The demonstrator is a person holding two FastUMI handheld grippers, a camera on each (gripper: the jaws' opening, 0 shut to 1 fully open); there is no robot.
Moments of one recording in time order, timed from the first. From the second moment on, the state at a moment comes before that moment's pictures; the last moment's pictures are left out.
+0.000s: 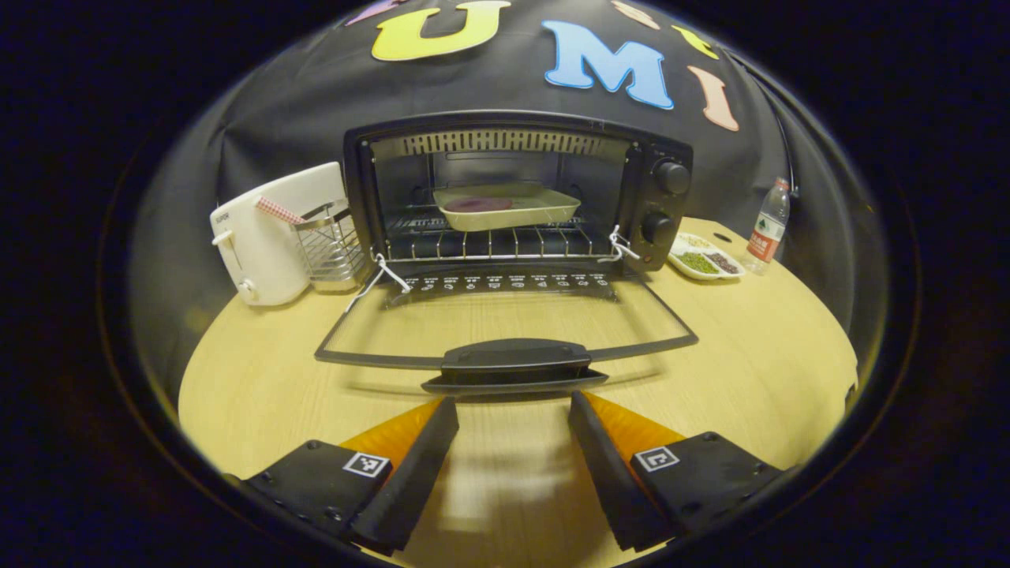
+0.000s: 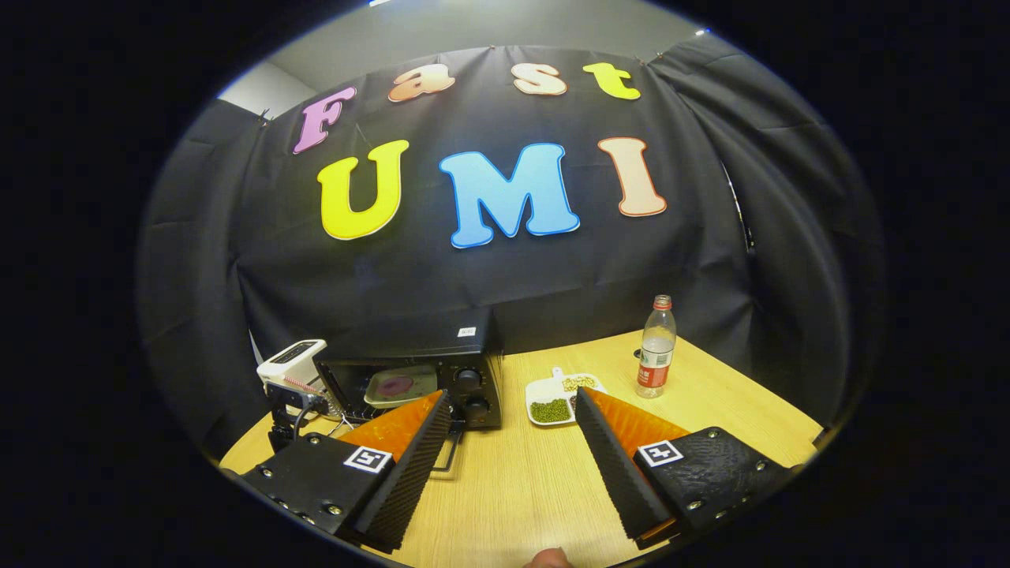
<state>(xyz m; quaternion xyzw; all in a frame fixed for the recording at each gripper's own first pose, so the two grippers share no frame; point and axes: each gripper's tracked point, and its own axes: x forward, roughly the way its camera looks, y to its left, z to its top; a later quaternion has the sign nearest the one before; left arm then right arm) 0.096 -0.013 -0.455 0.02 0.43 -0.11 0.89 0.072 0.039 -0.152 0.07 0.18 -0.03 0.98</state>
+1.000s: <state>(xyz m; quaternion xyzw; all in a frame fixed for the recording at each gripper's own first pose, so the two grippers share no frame) 0.142 -0.017 -0.375 0.01 0.35 -0.10 0.93 0.077 0.046 -0.159 0.06 0.19 0.00 0.98</state>
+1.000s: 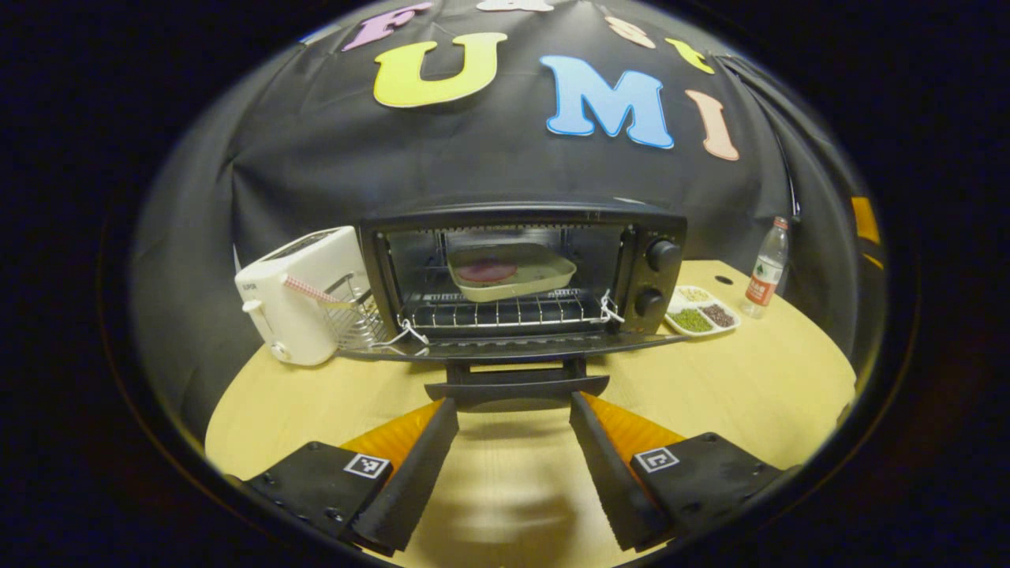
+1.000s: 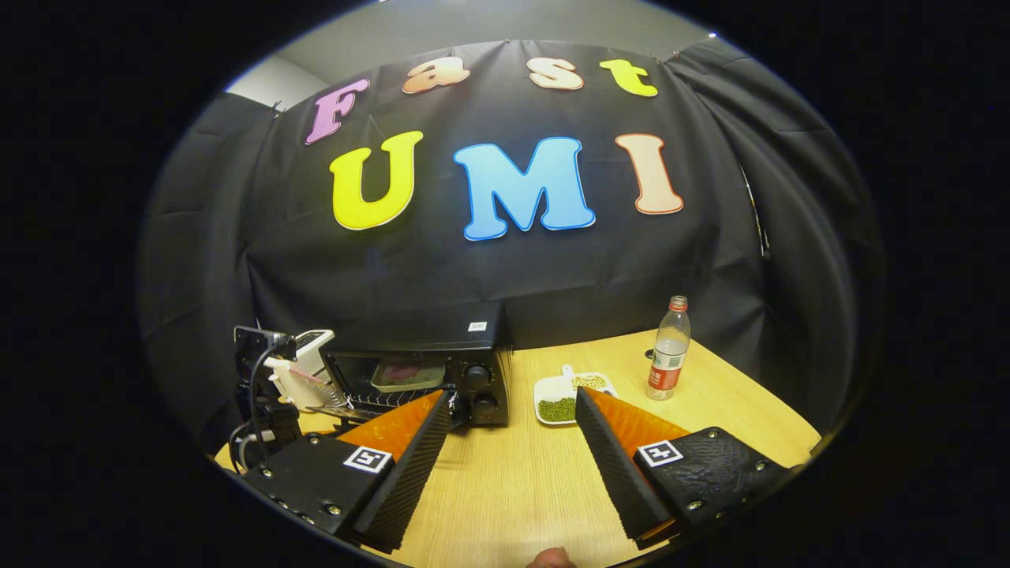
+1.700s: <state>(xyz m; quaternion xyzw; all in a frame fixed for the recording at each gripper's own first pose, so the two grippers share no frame) 0.211 -0.026 -0.327 0.00 0.29 -0.11 0.95 0.089 0.034 -0.159 0.07 0.19 -0.01 0.98</state>
